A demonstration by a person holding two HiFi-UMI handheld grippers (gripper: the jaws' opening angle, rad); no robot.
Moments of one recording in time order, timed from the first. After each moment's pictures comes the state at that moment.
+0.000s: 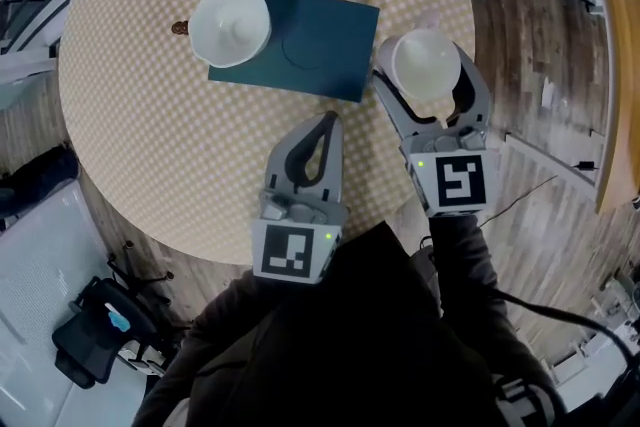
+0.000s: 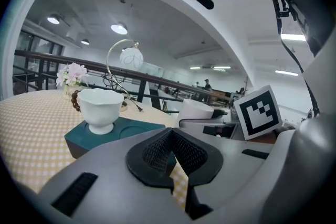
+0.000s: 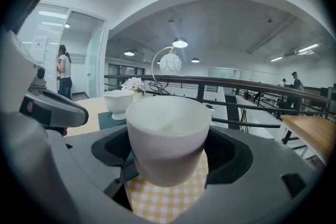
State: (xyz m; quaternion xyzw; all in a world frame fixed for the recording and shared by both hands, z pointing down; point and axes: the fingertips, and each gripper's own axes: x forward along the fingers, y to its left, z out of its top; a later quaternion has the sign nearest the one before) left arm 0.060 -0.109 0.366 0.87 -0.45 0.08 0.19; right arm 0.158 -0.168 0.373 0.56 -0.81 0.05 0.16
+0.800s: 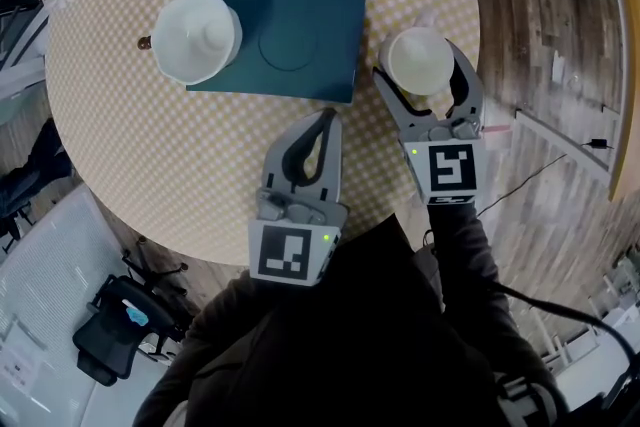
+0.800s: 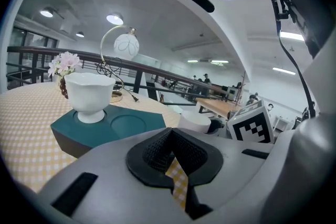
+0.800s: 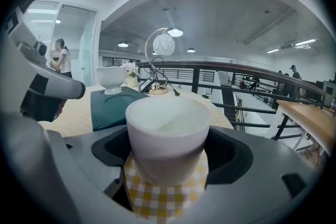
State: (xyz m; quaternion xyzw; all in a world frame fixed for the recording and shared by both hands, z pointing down) left arm 0.080 -0.112 0.397 0.87 -0.43 0.11 0.20; right arm 0.185 -0.160 0.448 0.57 -0.79 0.08 0.20
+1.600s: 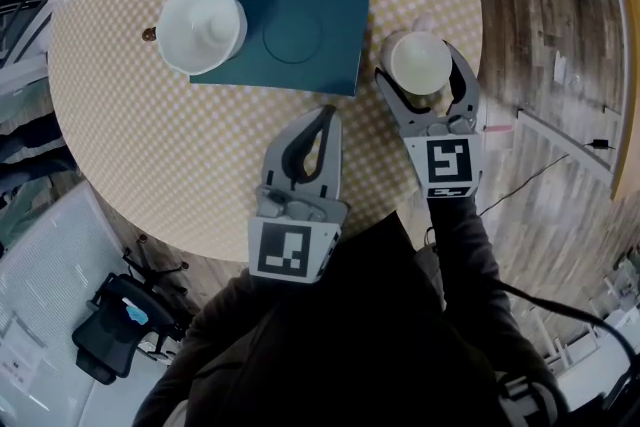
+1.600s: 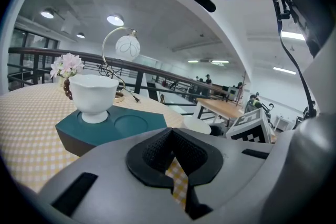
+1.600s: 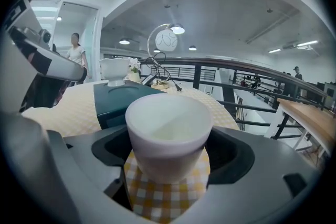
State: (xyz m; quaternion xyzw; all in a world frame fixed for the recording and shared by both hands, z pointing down) left arm 0.073 -0.108 0.395 0.87 -0.43 0.11 0.20; right arm 0.182 -0.149 0.469 0.57 -0.79 0.09 0.21
